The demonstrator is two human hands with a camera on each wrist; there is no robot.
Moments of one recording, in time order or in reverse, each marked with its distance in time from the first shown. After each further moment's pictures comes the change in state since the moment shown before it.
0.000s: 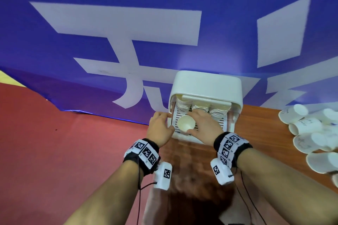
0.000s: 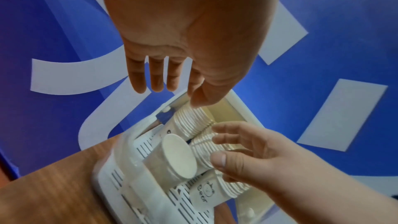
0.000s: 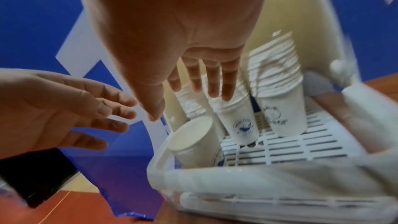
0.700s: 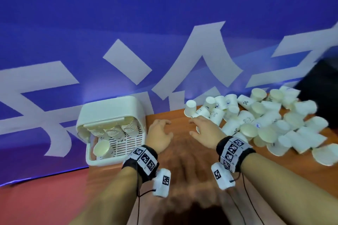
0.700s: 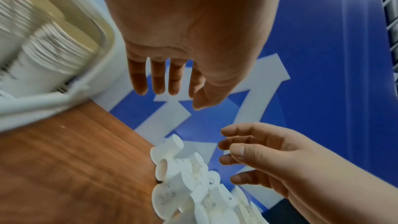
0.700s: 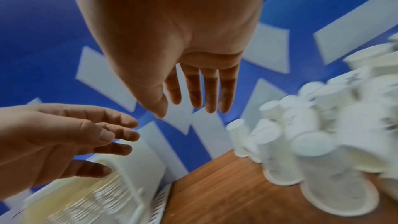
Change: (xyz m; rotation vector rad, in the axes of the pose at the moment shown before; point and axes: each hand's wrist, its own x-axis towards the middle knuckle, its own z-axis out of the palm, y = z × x) left_hand -0.072 0.270 0.185 0.074 -0.216 0.366; right_hand -0.253 0.219 -0.143 0.152 0.265 0.305
